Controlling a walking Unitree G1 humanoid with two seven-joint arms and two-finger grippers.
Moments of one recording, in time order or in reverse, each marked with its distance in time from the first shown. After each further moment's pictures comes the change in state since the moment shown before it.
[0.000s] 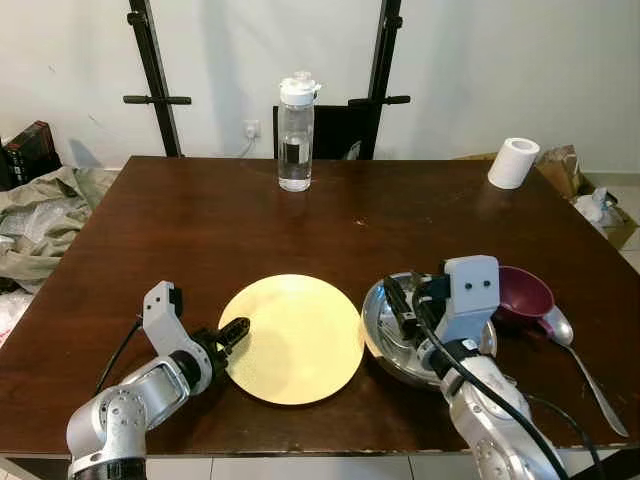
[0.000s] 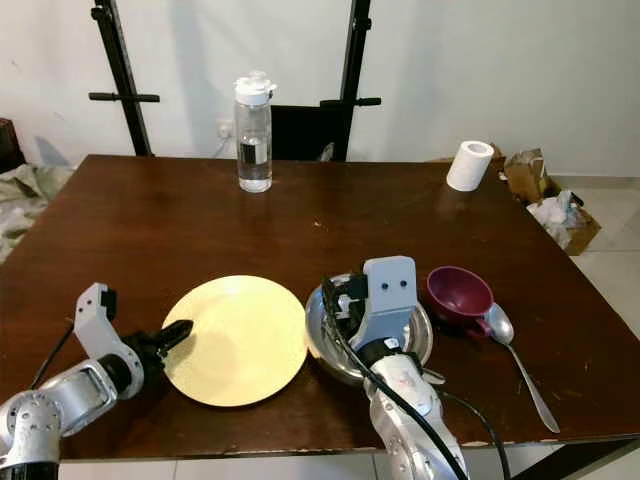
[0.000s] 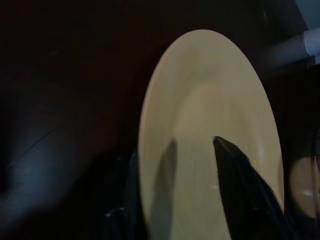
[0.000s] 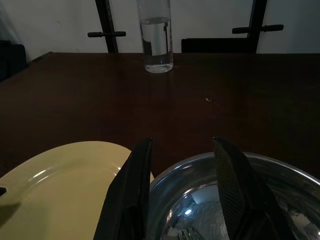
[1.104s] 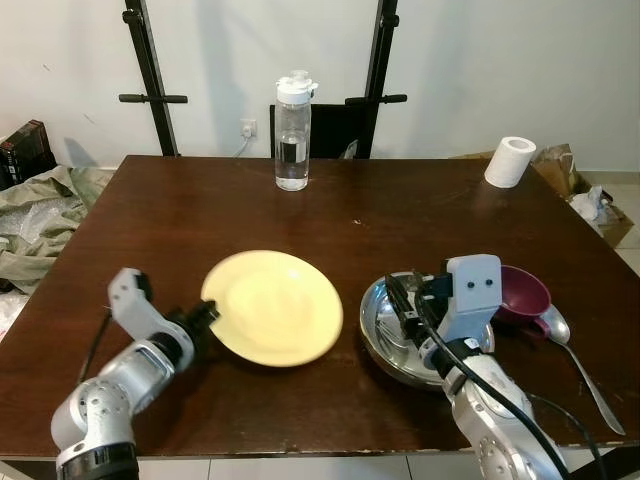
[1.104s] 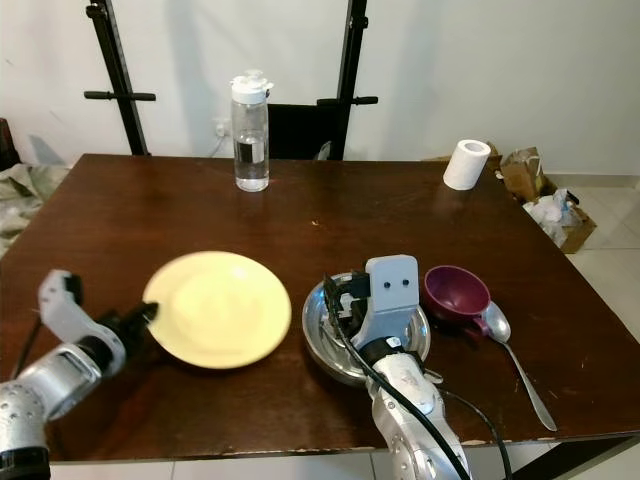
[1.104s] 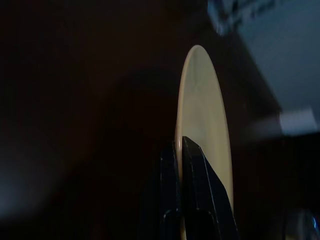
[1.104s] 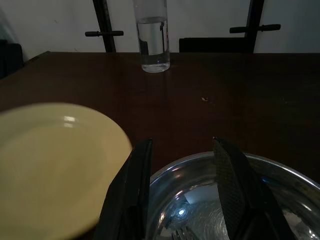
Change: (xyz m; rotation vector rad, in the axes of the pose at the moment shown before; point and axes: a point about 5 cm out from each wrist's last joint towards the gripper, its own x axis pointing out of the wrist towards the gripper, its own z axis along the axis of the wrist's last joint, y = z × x) left arm -0.012 0.004 0.052 -0.112 -0.306 0.018; right arm 0.000 -0.002 0.001 -0.001 -0.002 0.001
